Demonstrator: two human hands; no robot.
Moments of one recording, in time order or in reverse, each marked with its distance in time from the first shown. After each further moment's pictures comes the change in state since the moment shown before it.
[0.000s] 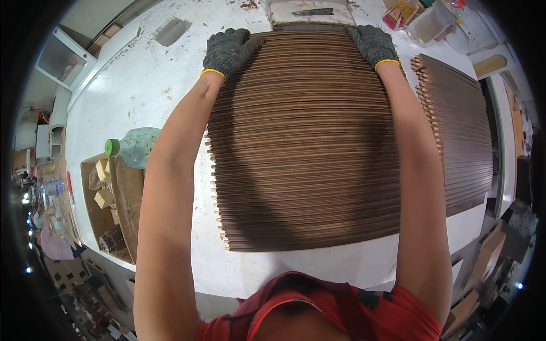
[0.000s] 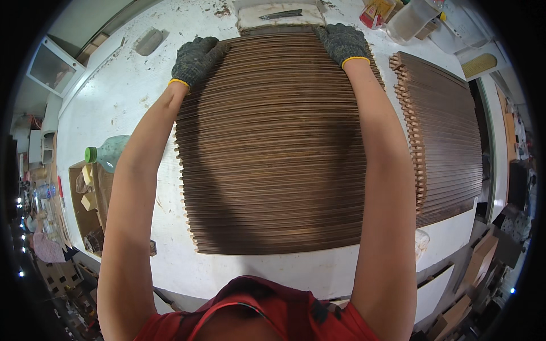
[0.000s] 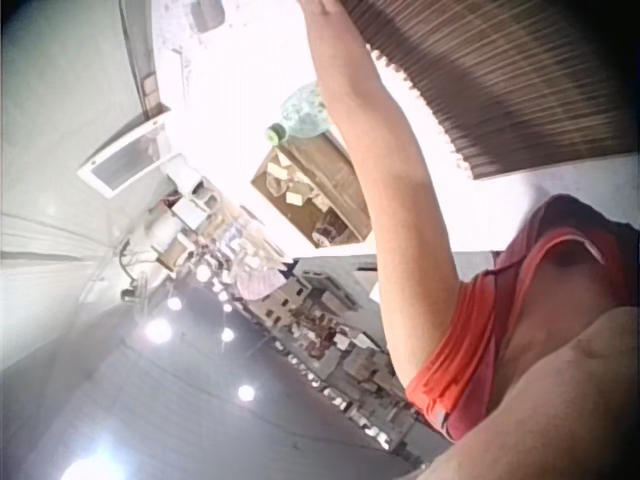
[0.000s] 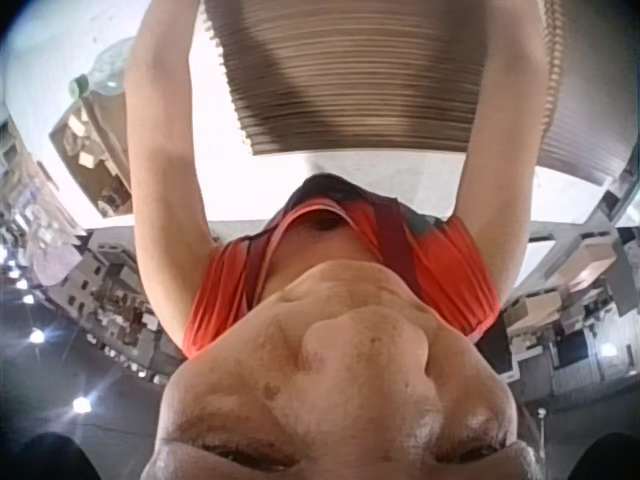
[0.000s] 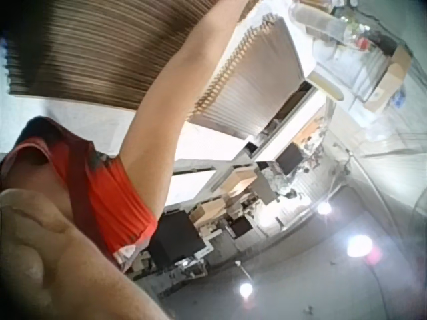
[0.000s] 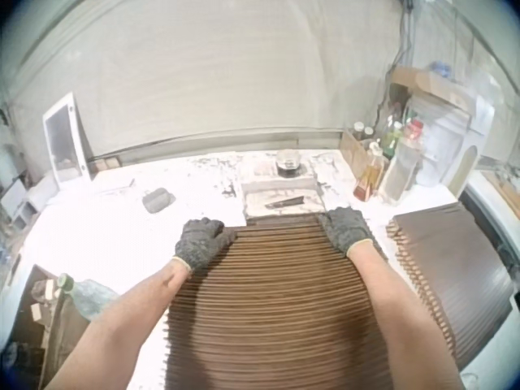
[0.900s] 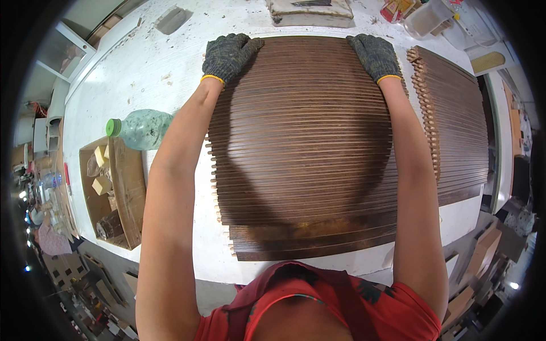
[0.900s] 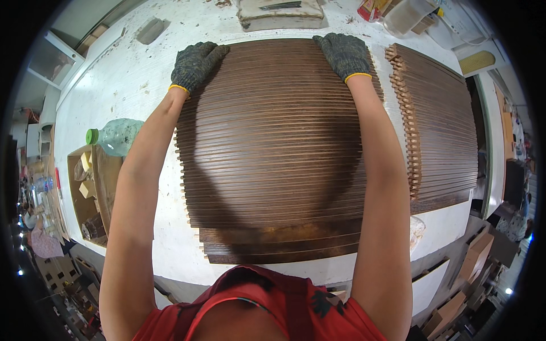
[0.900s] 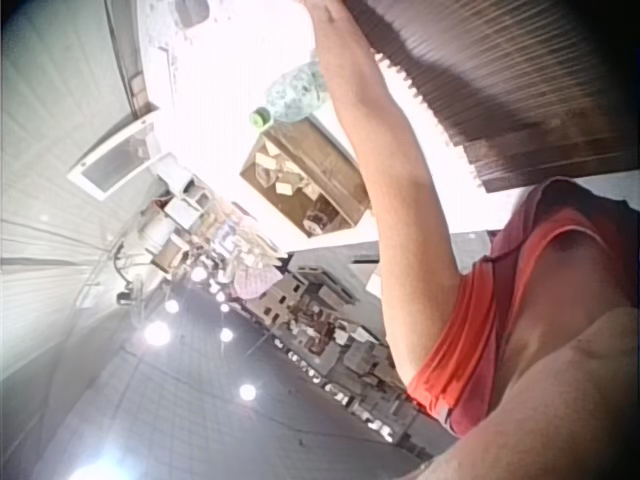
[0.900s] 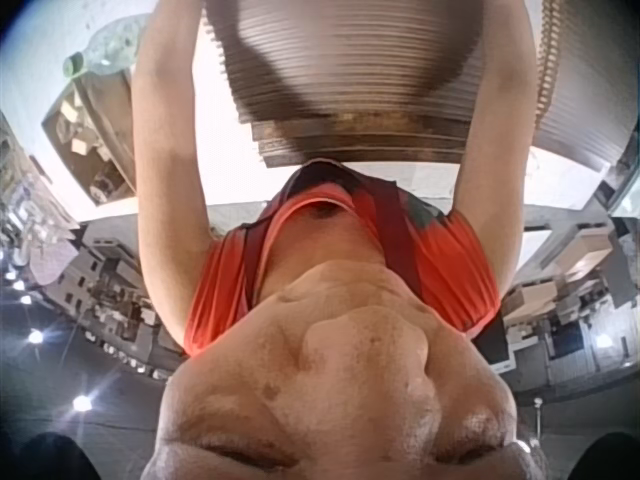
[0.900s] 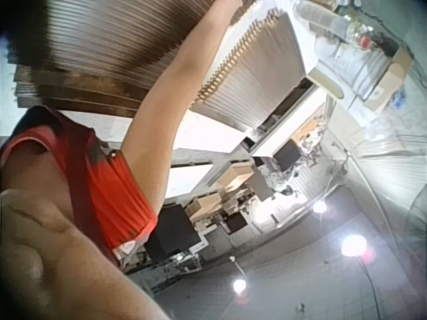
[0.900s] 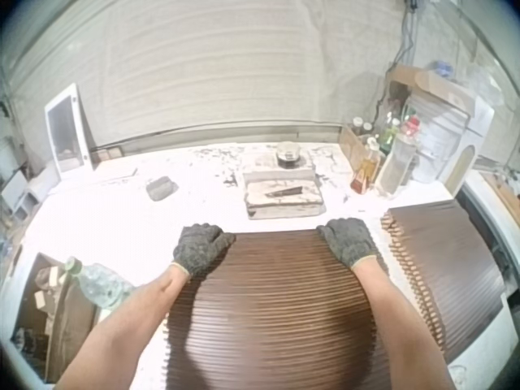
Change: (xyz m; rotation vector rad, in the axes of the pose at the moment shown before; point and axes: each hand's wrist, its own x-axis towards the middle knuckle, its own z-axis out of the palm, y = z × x) left_hand -0.042 0.013 -0.003 -0.100 -0.006 -0.022; right_hand -0.063 0.003 -0.013 -0.130 -0.045 -0.256
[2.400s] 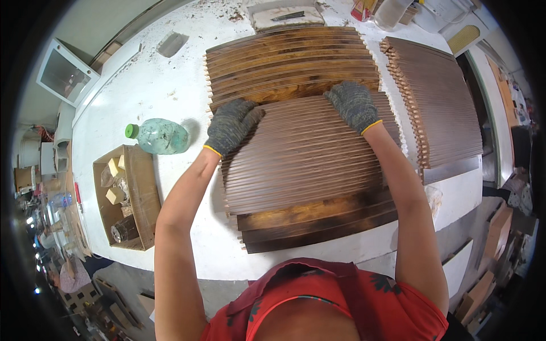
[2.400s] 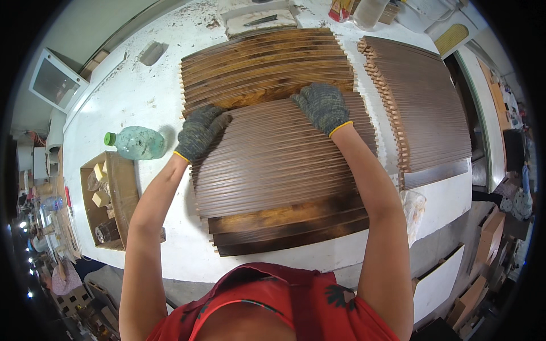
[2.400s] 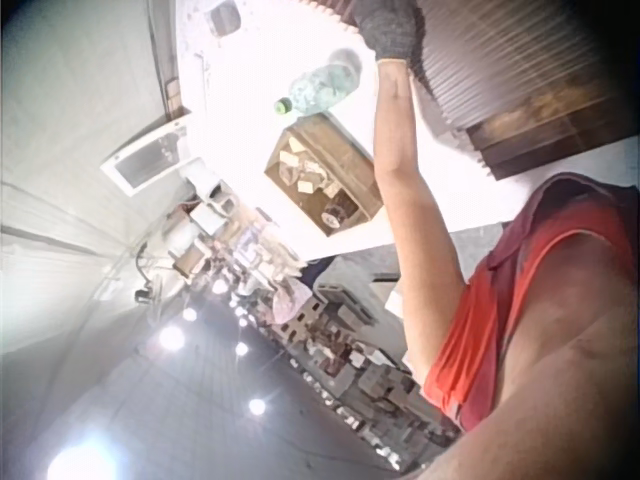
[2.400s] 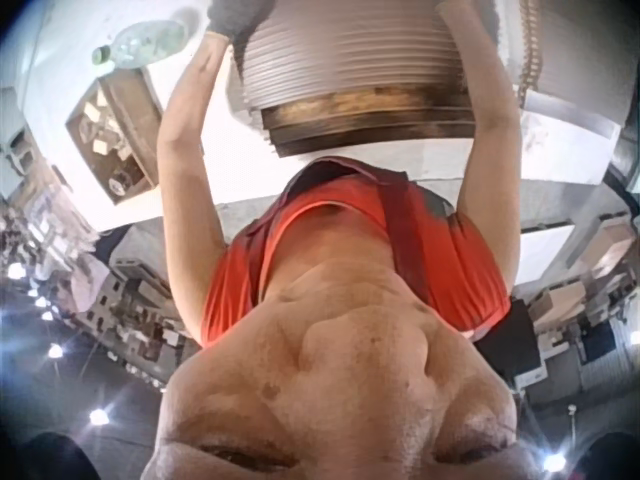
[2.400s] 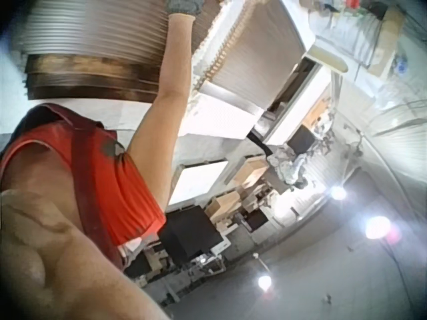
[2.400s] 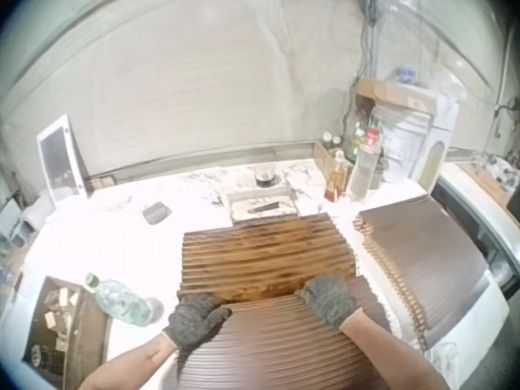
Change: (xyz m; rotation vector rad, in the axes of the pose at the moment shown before) left_hand -0.140 0.027 -0.014 -0.098 -0.033 0.526; right_hand -0.133 -0.069 -0.010 0.113 0.088 -0.144
